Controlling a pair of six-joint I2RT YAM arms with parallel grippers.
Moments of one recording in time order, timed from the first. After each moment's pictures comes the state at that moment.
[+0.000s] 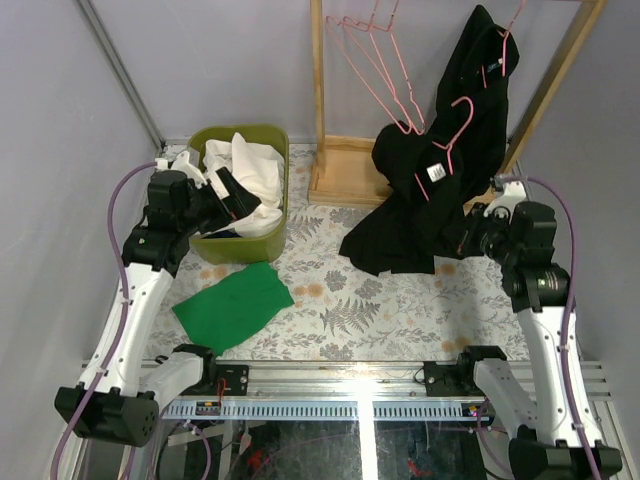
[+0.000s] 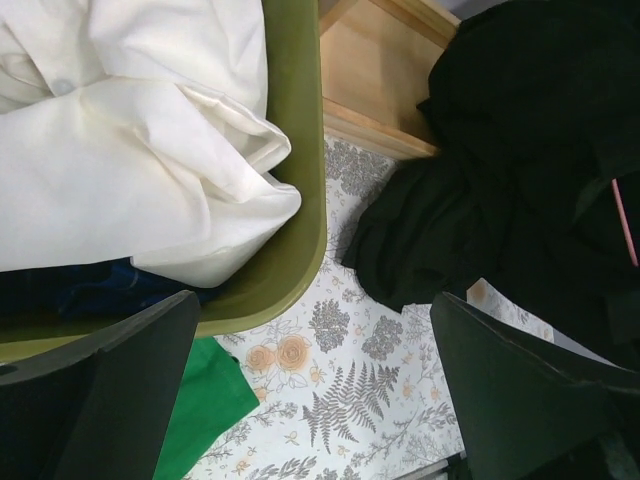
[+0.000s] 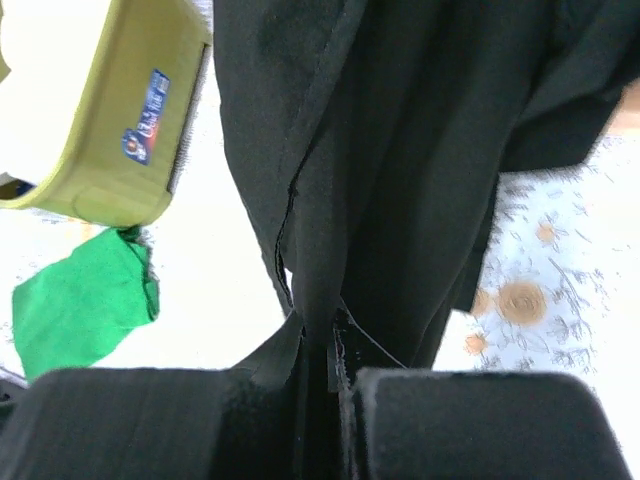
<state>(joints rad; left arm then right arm) -0.12 1.01 1.11 -0.58 0.24 -0.58 0.00 0.82 0.98 -0.61 -0.41 0.26</state>
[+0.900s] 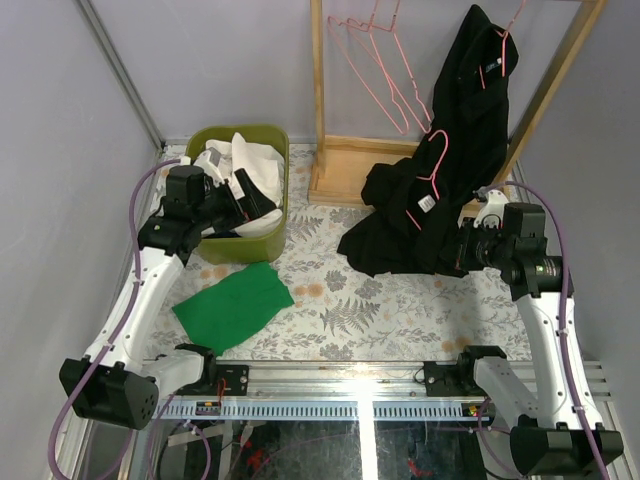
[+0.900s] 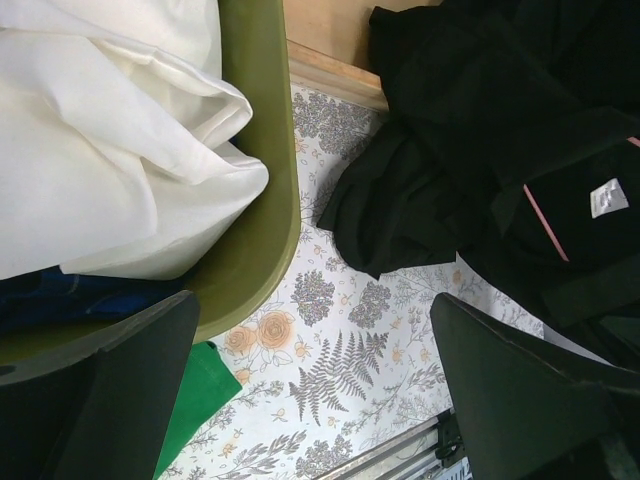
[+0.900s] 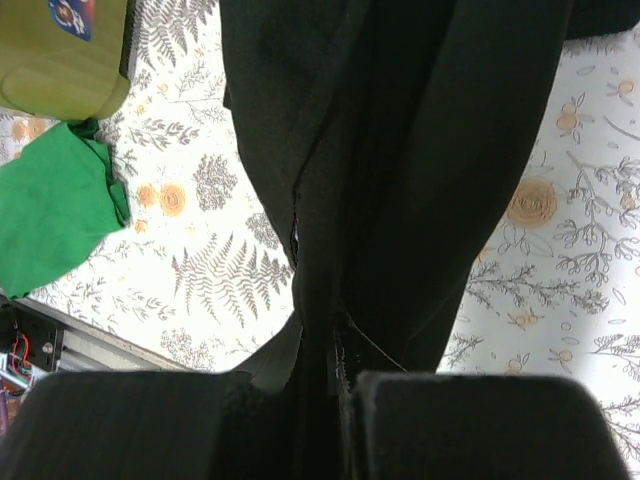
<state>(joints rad) -0.17 1.12 1.11 -0.55 0.34 -0.58 0.00 0.85 0.99 -0.88 -0.43 0.13</state>
